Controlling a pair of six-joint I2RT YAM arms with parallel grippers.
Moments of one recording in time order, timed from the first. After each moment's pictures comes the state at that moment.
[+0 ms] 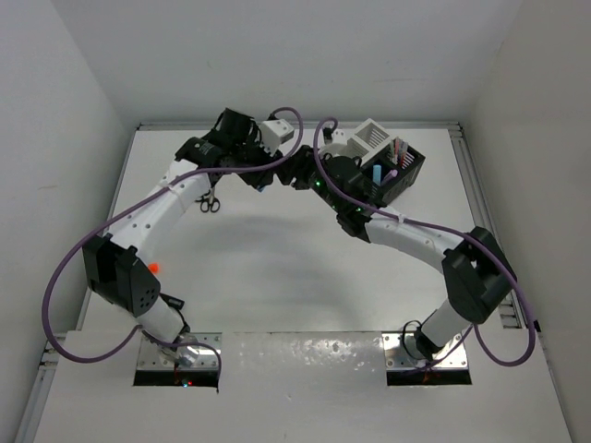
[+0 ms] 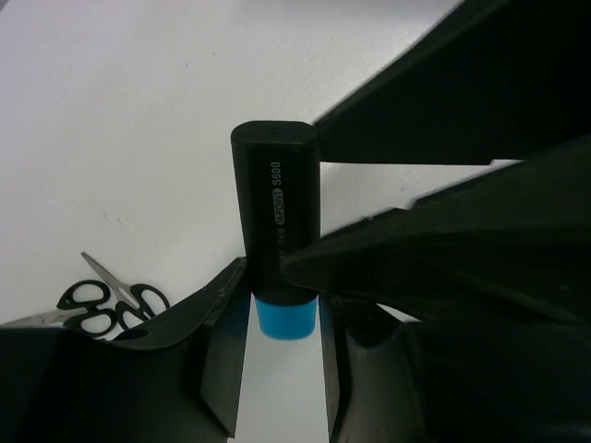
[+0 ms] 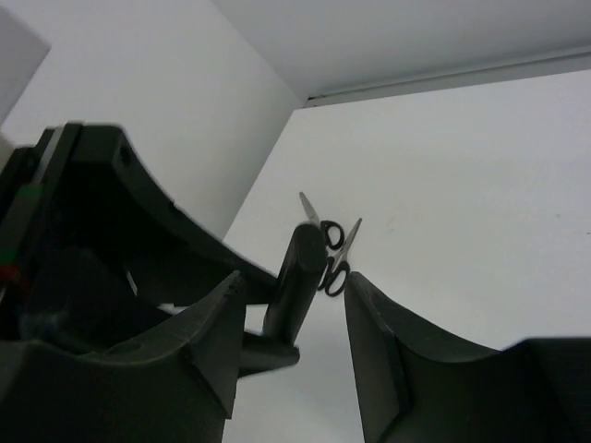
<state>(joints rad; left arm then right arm) -0.44 1.59 1.60 -0.80 0.23 0.29 0.70 1.60 1.03 0.53 0.06 0.65</state>
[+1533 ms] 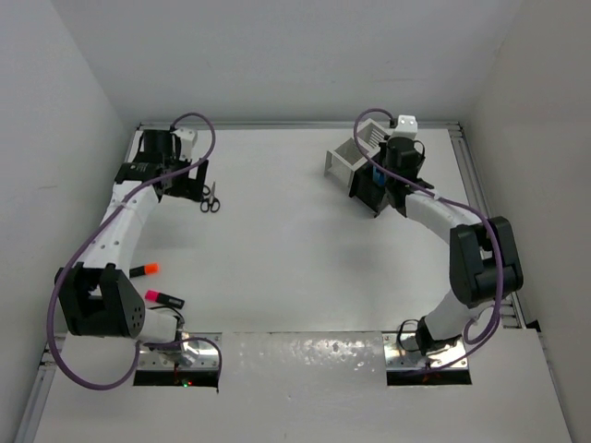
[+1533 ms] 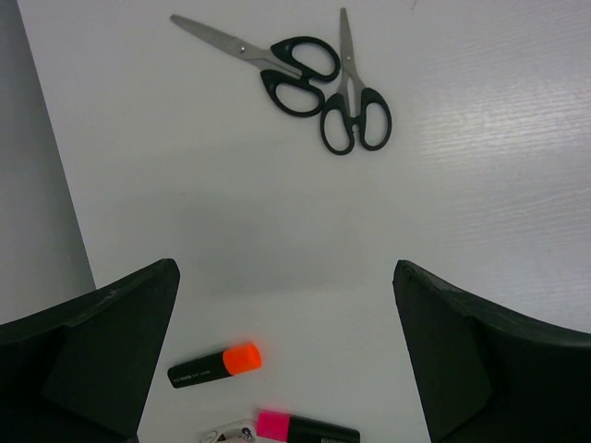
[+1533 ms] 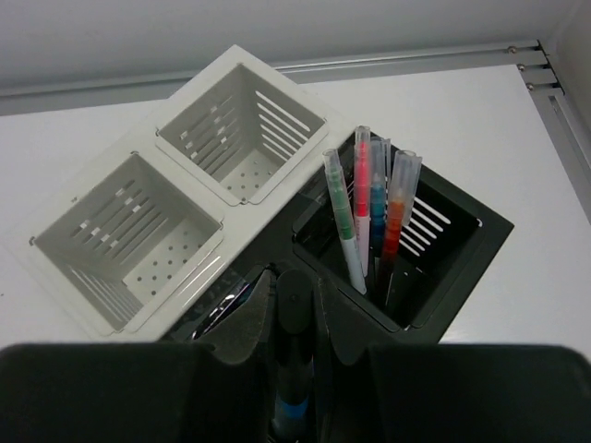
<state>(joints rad) -0.02 1.40 1.27 -0.73 -0.07 0.20 0.22 1.64 0.99 0.32 0.36 0.11</state>
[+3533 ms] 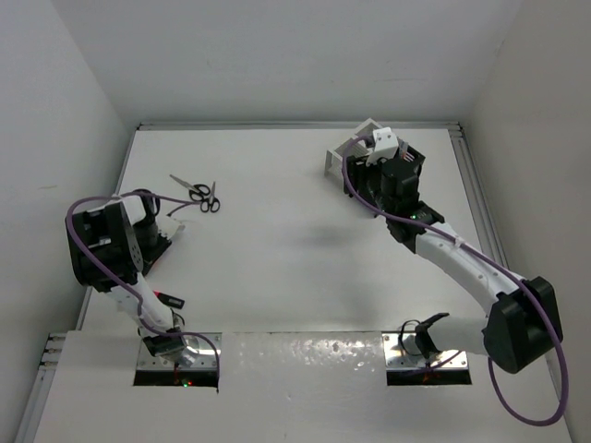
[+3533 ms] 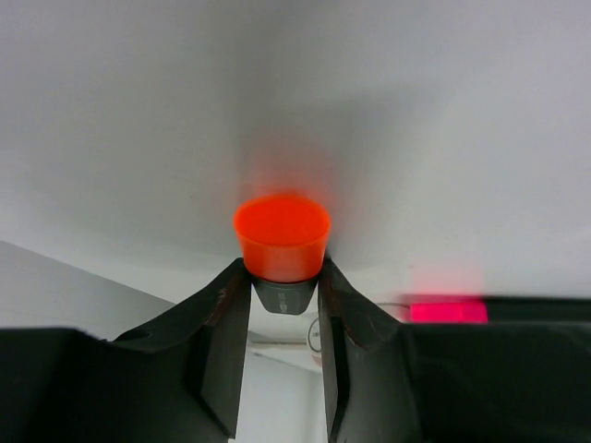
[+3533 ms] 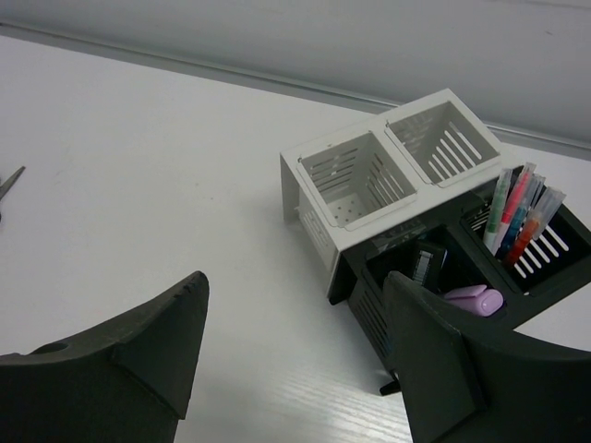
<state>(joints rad) 0.34 1.77 0.96 -0.81 -0.25 0.84 0.45 1.27 0.85 0.21 0.20 0.02</state>
